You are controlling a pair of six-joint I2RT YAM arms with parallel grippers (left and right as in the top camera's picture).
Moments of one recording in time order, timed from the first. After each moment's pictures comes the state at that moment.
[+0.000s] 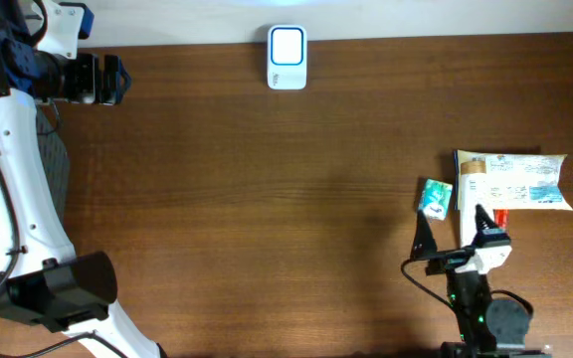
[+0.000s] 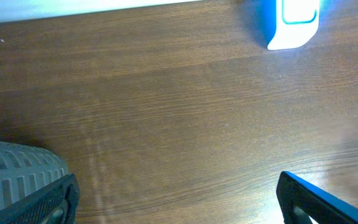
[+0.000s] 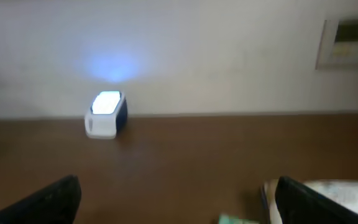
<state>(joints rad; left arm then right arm) 0.23 1.96 2.36 -1.41 0.29 0.30 -0.09 0.01 0.01 0.03 -0.18 0.08</state>
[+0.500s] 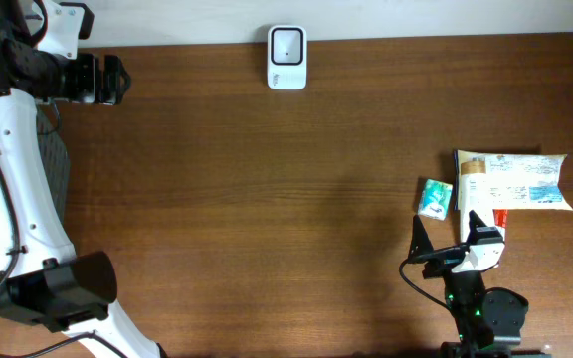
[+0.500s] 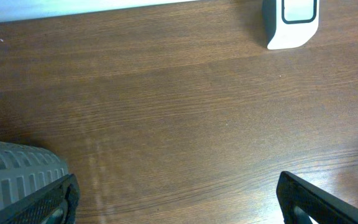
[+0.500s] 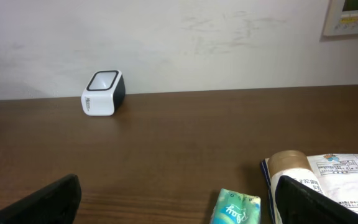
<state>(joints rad) 0.23 1.96 2.36 -1.41 0.29 0.30 -0.09 0.01 0.01 -0.06 -0.17 0.08</state>
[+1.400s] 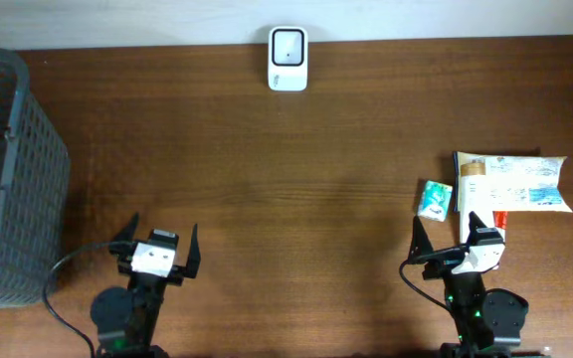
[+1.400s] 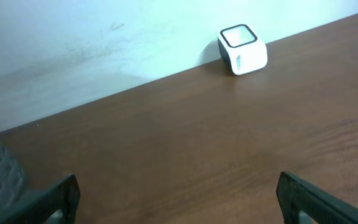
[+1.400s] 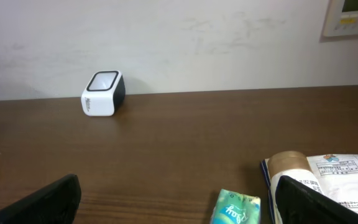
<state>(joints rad) 0.12 0.27 0.05 0.07 0.26 0.30 -0.09 0.01 0.01 -0.06 -0.17 0.08</state>
